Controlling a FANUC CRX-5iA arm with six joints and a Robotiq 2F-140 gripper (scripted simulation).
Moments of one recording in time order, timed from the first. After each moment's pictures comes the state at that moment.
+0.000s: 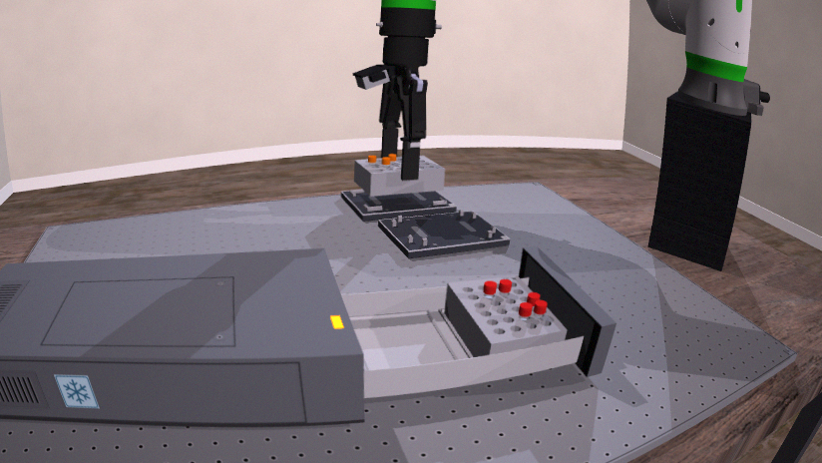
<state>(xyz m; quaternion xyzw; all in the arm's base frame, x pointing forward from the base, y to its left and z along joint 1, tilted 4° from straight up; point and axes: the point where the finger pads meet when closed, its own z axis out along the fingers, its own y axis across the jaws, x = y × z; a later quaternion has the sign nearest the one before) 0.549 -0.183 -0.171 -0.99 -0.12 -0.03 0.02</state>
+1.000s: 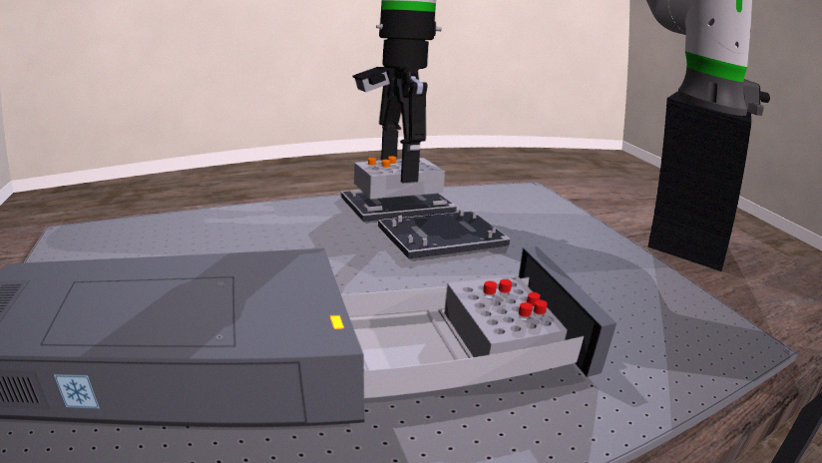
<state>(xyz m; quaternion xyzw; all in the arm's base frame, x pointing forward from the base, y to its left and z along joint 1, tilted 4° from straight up) 0.550 -0.182 -0.175 -0.99 -0.12 -0.03 0.02</state>
